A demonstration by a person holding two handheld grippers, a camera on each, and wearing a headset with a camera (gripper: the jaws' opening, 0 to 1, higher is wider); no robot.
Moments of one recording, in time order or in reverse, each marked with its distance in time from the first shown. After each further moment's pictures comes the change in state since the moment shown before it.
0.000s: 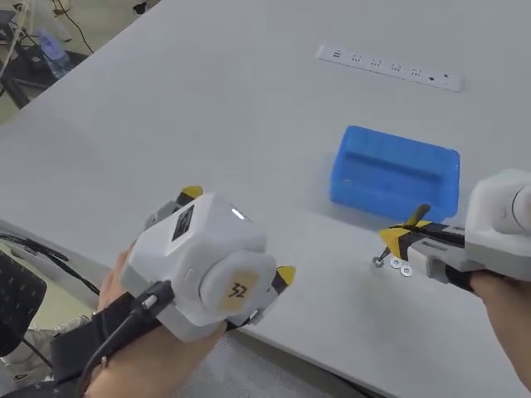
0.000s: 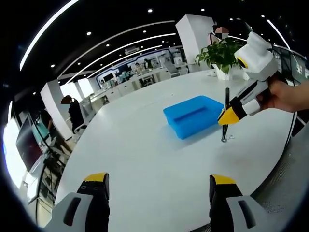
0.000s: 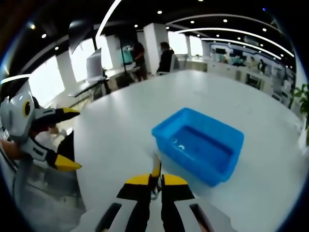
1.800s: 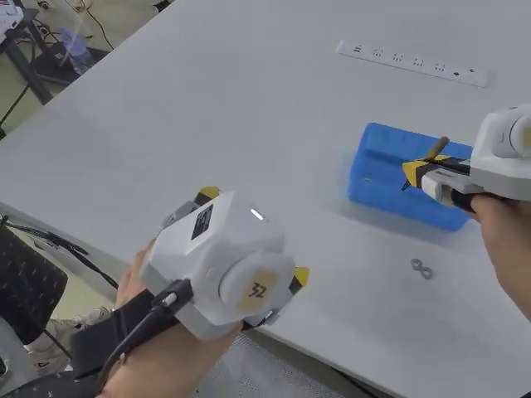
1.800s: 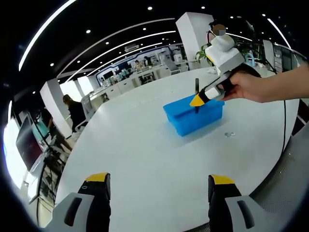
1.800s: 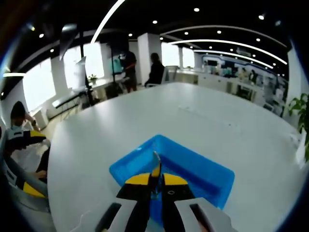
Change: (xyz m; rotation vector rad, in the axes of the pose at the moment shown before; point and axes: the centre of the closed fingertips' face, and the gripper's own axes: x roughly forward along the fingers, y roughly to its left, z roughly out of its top) left arm 0.002 0.000 -0.005 0.002 0.028 0.001; right arm 0.054 -0.064 0.050 -0.017 -0.094 -0.094
